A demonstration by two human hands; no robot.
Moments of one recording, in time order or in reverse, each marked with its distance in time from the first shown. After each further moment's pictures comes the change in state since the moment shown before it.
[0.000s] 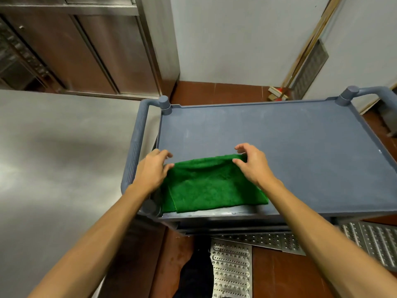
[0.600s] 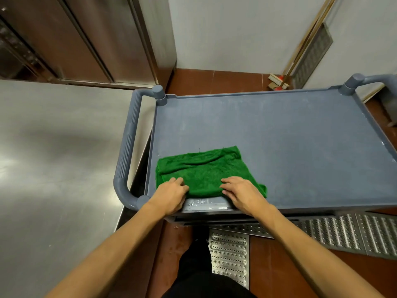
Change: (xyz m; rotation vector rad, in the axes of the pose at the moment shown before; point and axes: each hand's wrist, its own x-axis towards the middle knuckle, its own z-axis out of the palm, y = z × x) left_hand -0.045 0.022 0.072 0.291 -0.404 0.349; right_hand -0.056 0.047 0.057 -0.314 -0.309 -0.373
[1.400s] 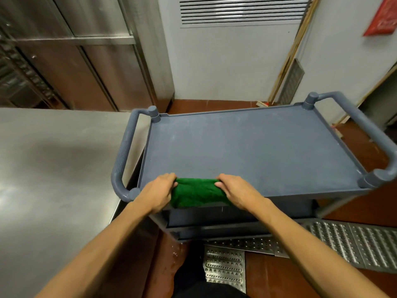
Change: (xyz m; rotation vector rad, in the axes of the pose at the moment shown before) left_hand -0.052 0.069 -0.059 -0.244 0.189 -0.150; right_hand -0.082 -0.024 -0.068 0.089 0.038 0.094
